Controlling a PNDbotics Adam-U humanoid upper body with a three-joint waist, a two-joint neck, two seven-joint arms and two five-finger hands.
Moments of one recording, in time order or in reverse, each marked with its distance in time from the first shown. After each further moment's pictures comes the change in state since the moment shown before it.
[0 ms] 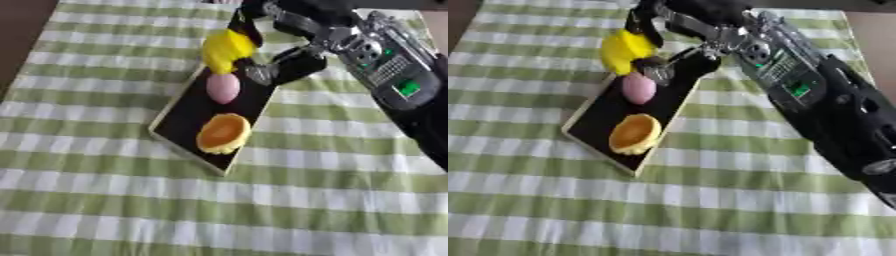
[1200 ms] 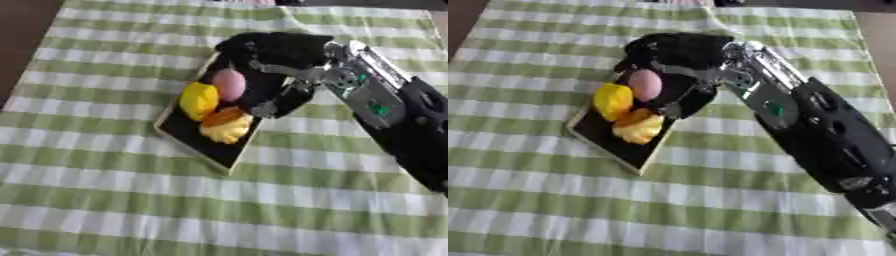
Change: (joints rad) left arm 0.009 -0.001 0.002 -0.005 0.011 0.023 -0.018; right arm 0.032 0.037 -0.033 0.015 0.153 -0.120 0.137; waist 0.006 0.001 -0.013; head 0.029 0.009
